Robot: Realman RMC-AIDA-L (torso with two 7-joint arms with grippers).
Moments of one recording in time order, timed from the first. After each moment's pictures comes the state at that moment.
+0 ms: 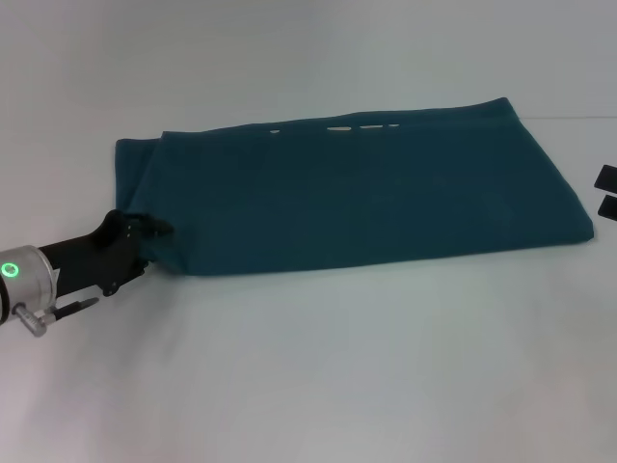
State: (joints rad) left arm -0.59 -2.10 0.46 0.49 2.14 1.03 -2.66; right arm 0.42 1.88 -0.54 -0.54 -1.82 -1.56 2.19
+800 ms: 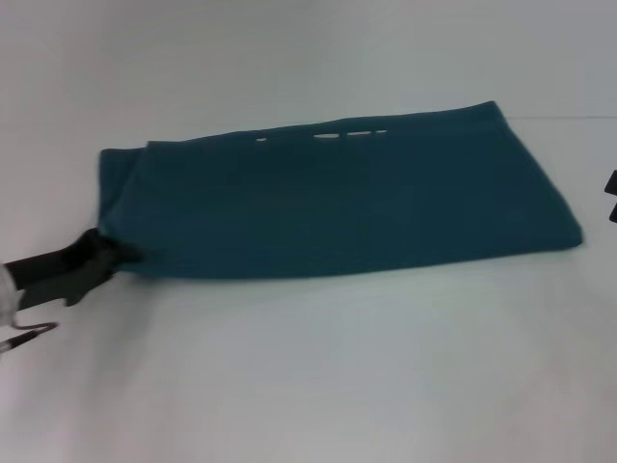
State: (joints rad) left arm -0.52 -2.09 0.48 0.60 2.16 1.13 -2.46; right arm 0.41 1.87 -0.53 -0.53 -1.82 -1.53 2.19
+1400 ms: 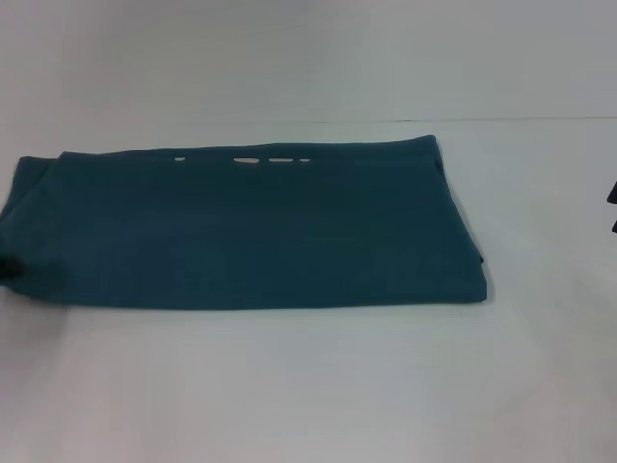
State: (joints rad) left arm -0.39 -2.07 0.44 0.81 2.23 1.13 -2.39; right arm 0.39 1.87 -0.53 -0.50 -1.82 -1.50 2.20
